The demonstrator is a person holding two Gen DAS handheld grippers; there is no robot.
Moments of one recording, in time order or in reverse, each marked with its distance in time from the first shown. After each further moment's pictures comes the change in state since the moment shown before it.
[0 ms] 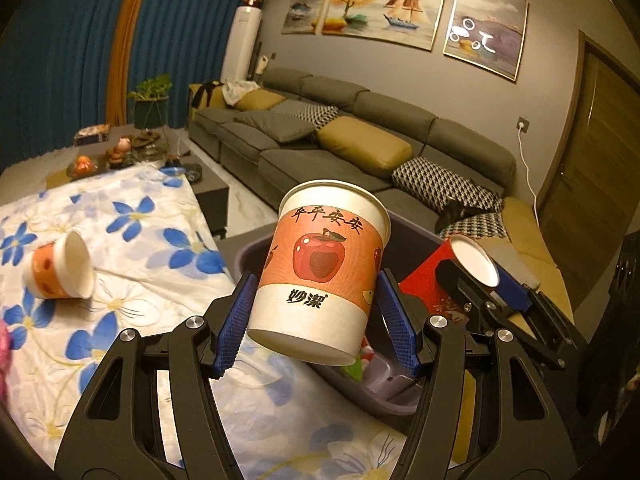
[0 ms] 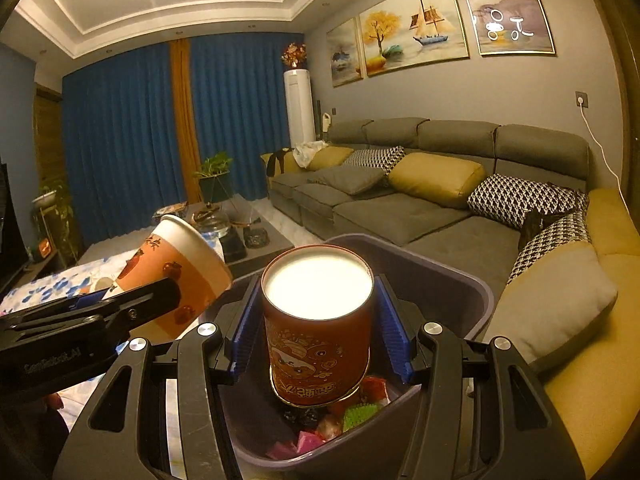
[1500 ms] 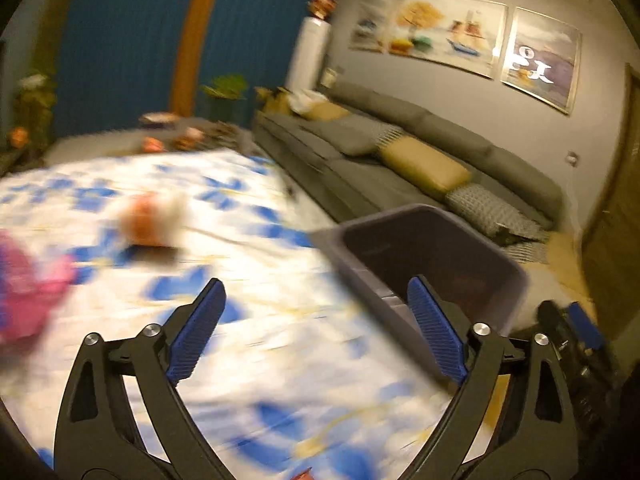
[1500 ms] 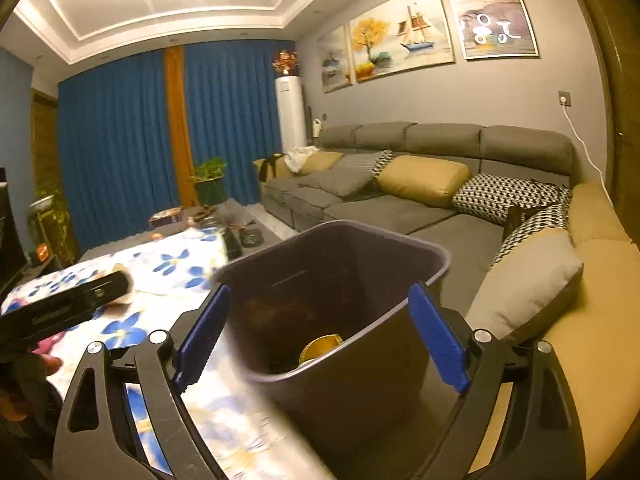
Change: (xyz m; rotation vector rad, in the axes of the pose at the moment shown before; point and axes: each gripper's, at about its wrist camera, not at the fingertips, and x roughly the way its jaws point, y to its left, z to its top) left arm -0.079 0.043 -0.048 -0.122 -0.094 0.265; right arm -0.066 0.004 -0.028 0.016 -0.026 -0.019
